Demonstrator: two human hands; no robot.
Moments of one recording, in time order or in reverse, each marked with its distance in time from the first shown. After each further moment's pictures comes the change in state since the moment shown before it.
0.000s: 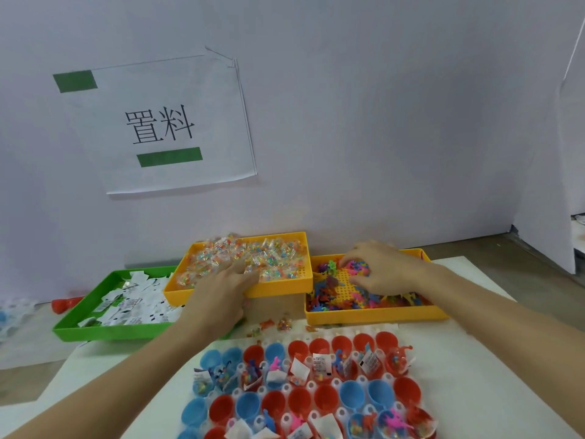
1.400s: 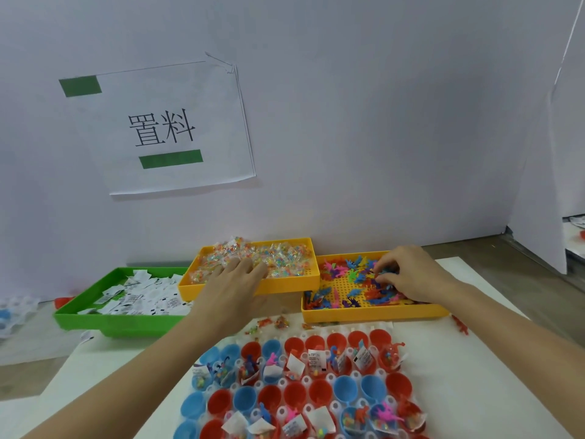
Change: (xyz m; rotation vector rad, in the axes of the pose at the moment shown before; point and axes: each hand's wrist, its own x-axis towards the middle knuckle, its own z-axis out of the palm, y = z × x) left_hand 0.006 0.018 0.000 0.096 -0.066 0.003; right_hand -0.038 0.028 0.009 0.157 0.211 0.214
